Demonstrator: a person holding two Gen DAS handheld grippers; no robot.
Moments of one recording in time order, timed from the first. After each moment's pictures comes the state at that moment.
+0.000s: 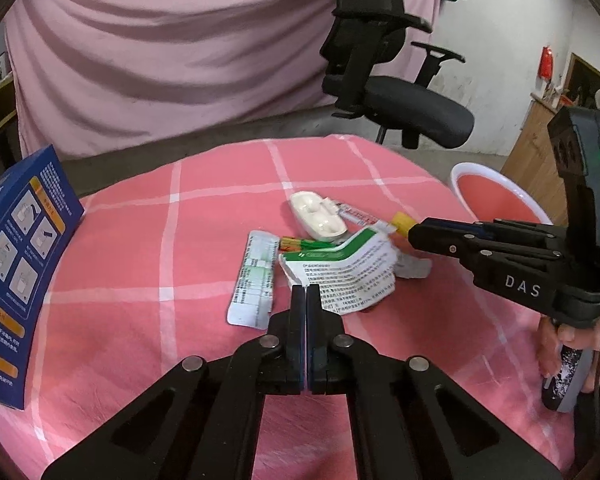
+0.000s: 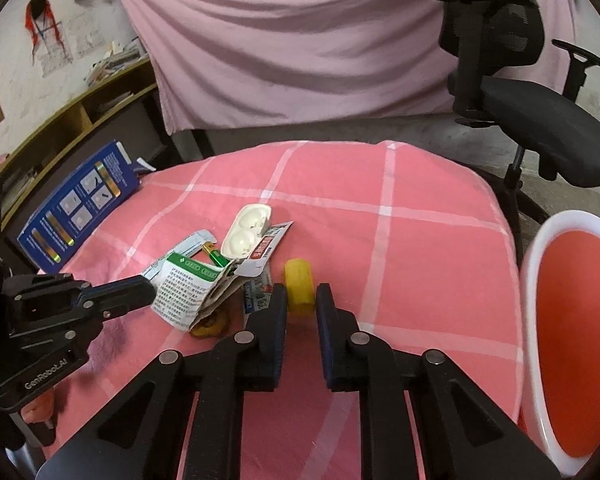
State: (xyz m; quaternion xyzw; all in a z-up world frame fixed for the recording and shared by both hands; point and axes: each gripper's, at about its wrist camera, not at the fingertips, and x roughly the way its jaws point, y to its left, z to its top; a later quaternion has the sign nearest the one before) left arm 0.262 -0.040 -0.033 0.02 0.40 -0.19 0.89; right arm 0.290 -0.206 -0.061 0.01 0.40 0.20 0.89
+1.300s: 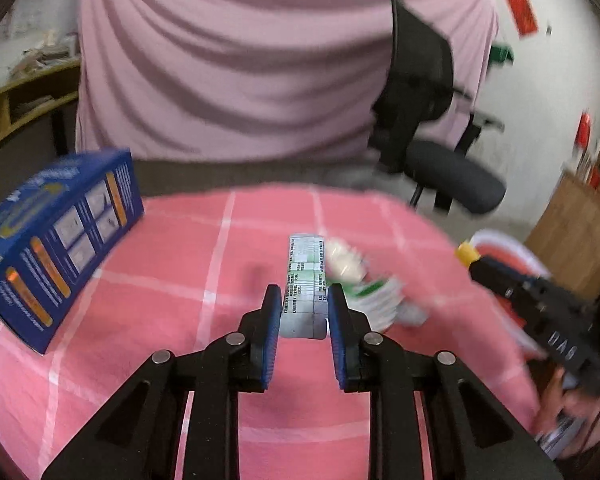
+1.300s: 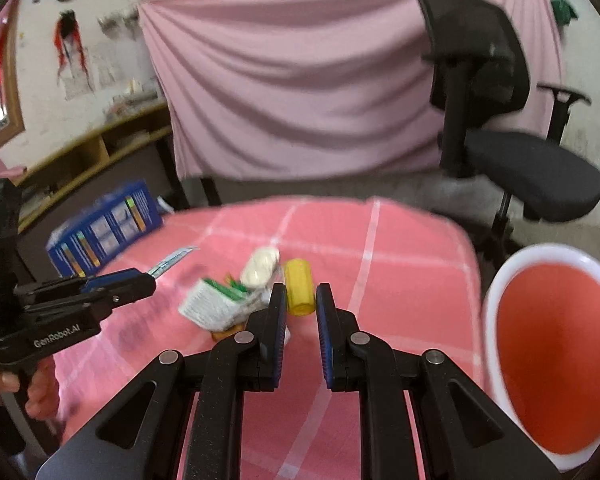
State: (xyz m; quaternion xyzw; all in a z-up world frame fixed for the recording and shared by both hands) left arm 0.227 -0.031 0.000 -0.07 0.32 -0.10 0.94; right arm 0.237 -0.226 -0.025 0.02 0.27 0.21 0.94
